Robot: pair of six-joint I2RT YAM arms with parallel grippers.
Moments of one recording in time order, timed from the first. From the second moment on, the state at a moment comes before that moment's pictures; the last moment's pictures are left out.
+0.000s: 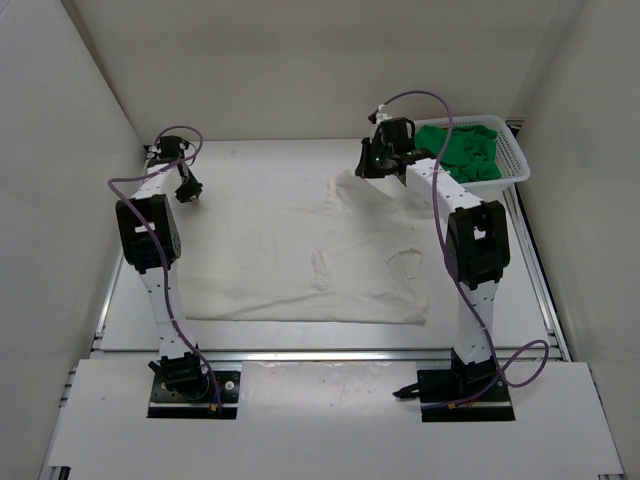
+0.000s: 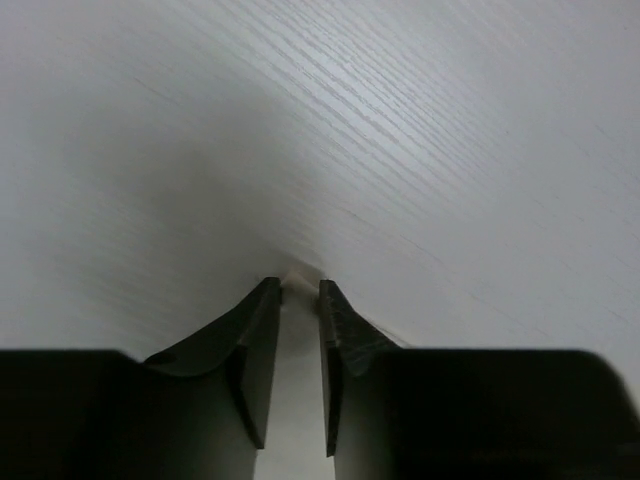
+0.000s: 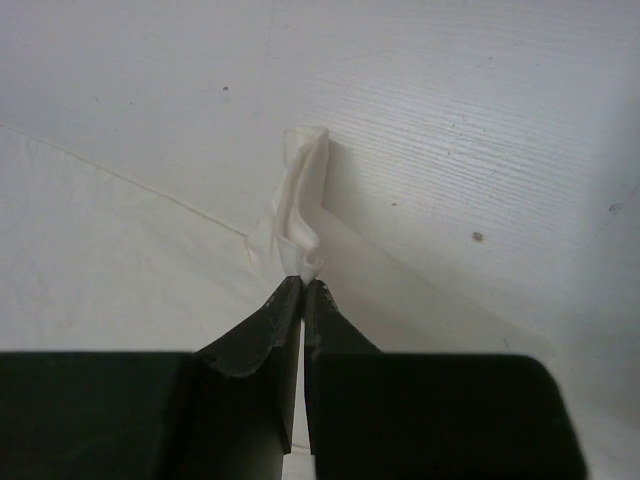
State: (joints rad) left arm 0.15 2.33 1.88 -0.53 -0.13 -0.42; right arm 0.31 2.10 1.79 -0.36 -0.22 0.24
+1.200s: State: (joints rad) left arm 0.18 1.76 1.34 -0.36 -0.02 -0.47; right arm 0.39 1.21 0.95 -0.25 -0.15 0.37
